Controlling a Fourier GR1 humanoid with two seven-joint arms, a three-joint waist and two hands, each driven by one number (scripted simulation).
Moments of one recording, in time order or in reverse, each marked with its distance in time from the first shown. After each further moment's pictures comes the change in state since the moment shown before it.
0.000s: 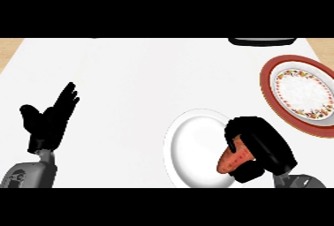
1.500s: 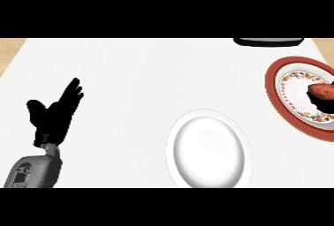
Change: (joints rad) left arm -0.048 -0.027 0.015 0.039 -0.030 -0.020 -0.016; right arm -0.303 -0.223 -0.669 0.630 -0.195 -0.219 -0.233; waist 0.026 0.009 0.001
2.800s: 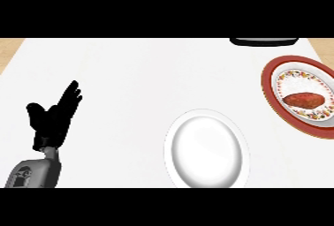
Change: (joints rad) left arm 0.026 -0.011 0.007 -0.021 -0.020 0.005 0.008; right arm -0.255 -0.148 -0.208 0.541 -0.345 0.453 -0.377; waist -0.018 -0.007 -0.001
